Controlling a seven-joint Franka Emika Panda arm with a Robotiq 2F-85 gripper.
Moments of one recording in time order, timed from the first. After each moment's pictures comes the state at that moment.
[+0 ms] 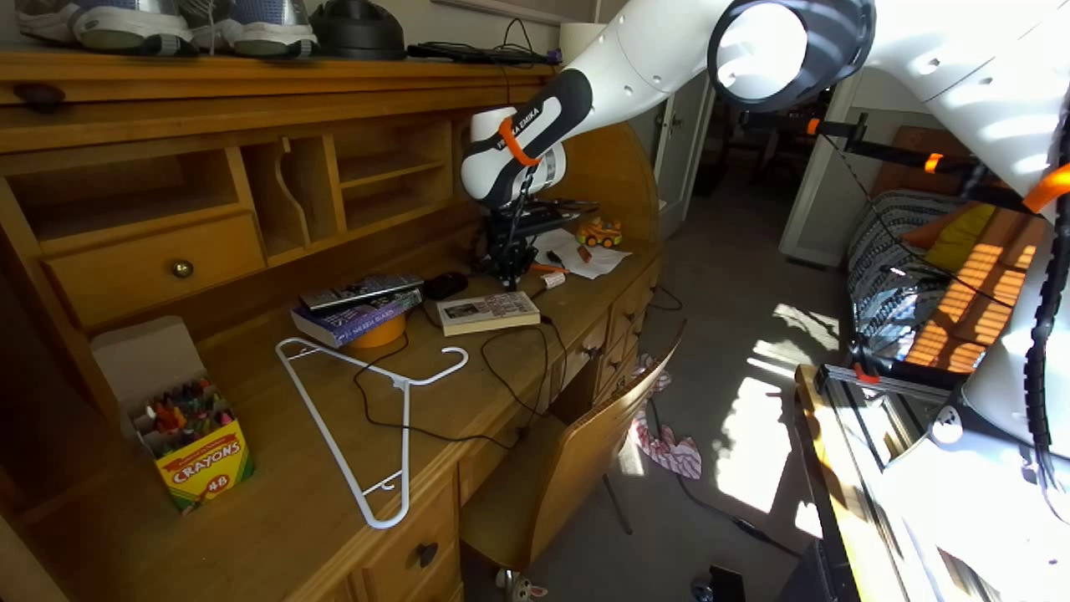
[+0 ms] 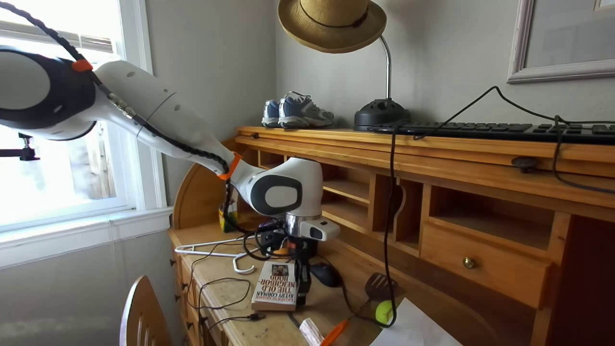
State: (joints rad) arm -0.23 0.96 -0.24 -1.32 0.11 2.19 0.28
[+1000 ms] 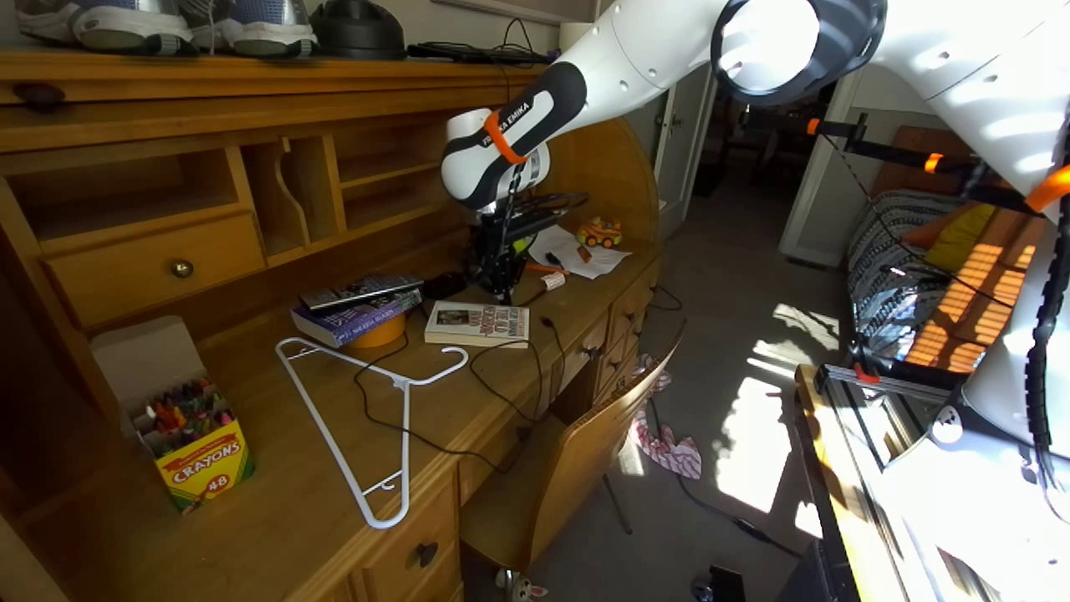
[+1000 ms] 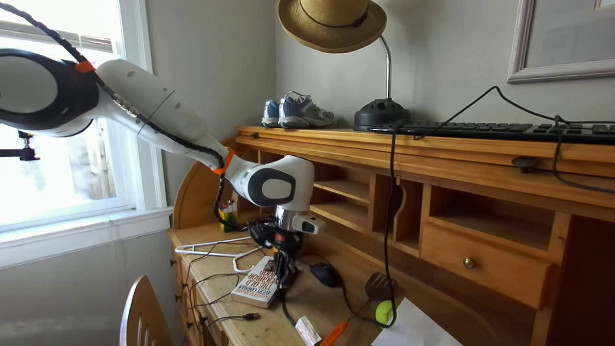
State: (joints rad) arm -0.21 0.95 -0.17 -1.31 0.06 2.05 0.11
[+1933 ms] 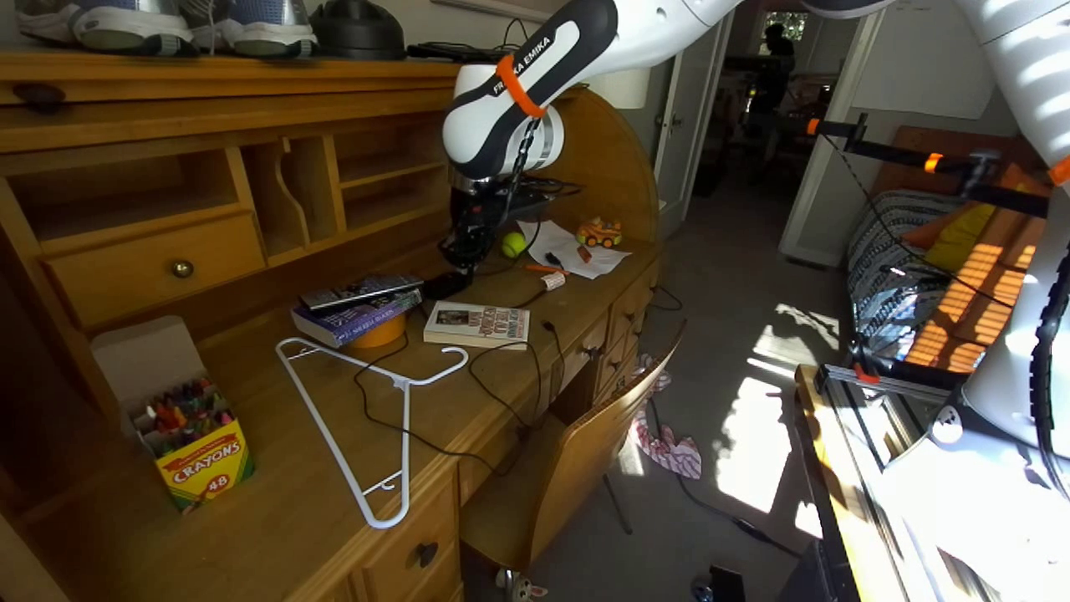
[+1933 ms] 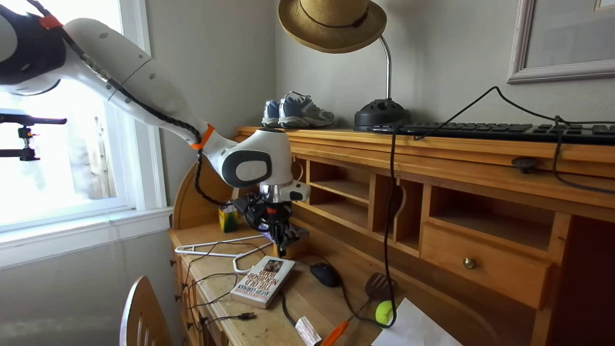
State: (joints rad) arm -0.22 0.72 -0.06 -1.59 0.12 2.41 -0.09
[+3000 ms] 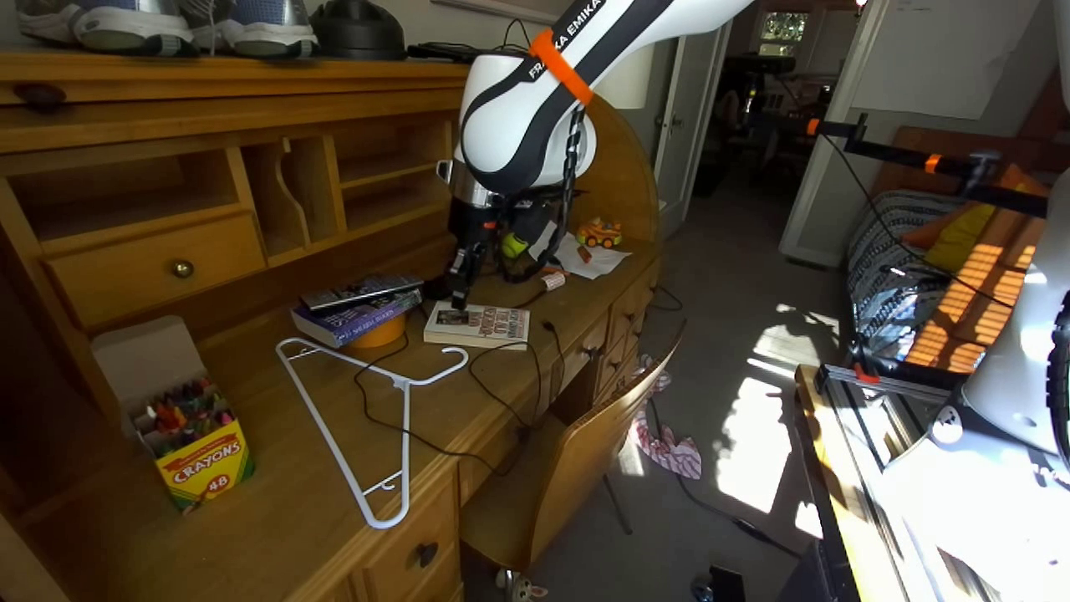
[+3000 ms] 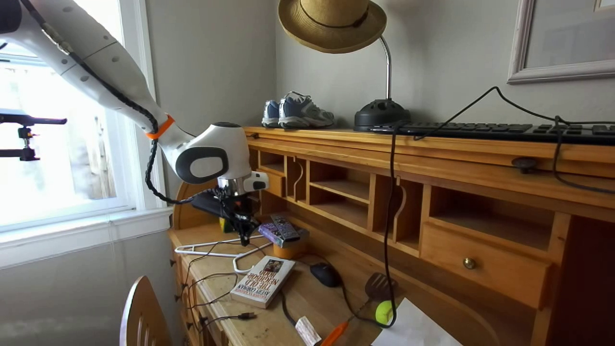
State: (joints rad) arm -0.21 0.50 0.07 -1.95 0.11 2.62 -0.39
